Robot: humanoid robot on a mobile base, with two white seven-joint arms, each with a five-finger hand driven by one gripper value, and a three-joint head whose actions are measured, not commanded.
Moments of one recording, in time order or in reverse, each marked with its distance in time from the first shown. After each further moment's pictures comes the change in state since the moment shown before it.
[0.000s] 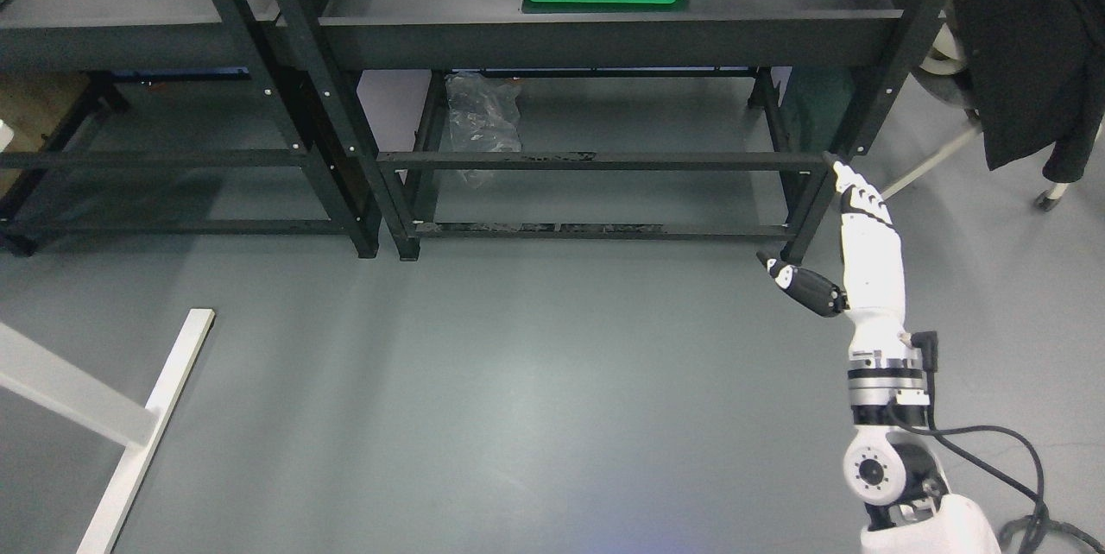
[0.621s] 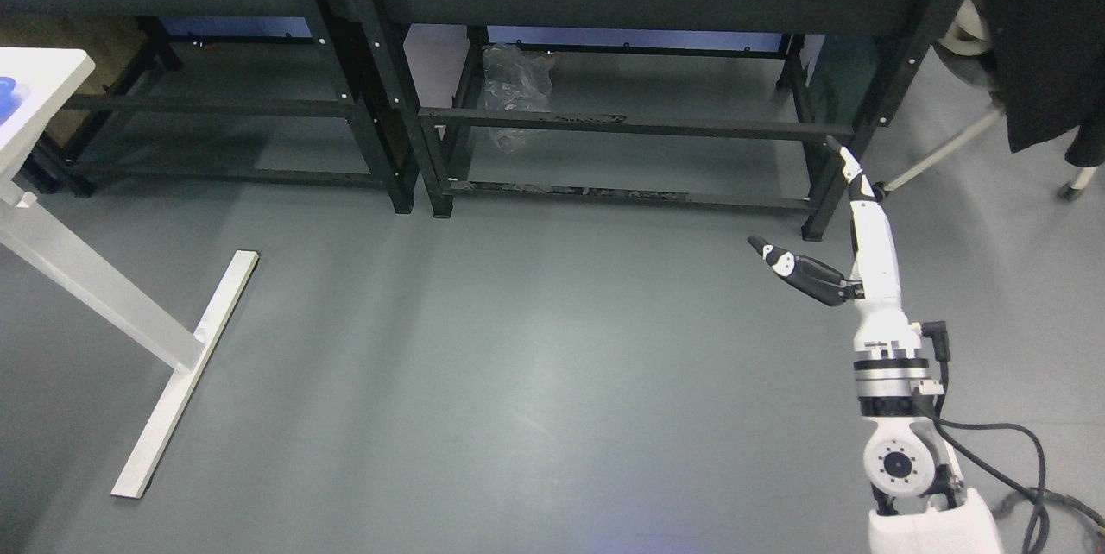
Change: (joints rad) left arm 0.000 0.000 0.000 0.000 0.000 0.000 0.000; right arm -0.031 0.007 -0.057 0.013 -0.307 -0.142 0.108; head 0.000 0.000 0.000
